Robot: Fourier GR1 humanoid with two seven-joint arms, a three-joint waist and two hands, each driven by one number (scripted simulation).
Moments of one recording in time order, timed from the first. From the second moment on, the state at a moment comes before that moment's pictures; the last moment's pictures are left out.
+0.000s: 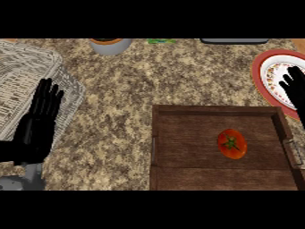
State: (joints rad) left arm -0.06 0.31 -0.14 -1.62 0.38 0.27 -0.10; right arm -0.18 -0.55 0.01 -1.39 -0.40 0.02 -0.04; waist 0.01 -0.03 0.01
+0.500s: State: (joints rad) left arm -0.03 0.31 -0.29 -1.48 0.34 0.21 0.06; right arm -0.57 -0.63 0.28 -1.49 -0.24 0.37 -0.06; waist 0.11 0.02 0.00
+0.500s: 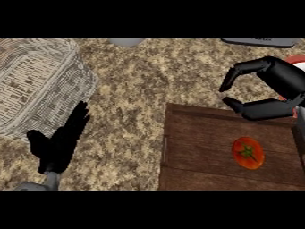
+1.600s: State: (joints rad) left arm -0.02 0.30 -0.29 -1.47 0.32 0.22 0.16; right arm -1.04 -0.72 0.59 -1.20 0.15 0.78 -0.38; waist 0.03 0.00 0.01
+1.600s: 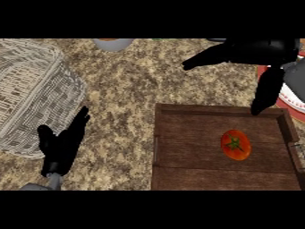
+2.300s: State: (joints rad) left arm -0.01 0.29 -0.25 -1.46 0.30 0.20 0.17; right arm -0.91 -0.73 0.74 -1.39 0.39 0.72 -0.36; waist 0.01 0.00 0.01
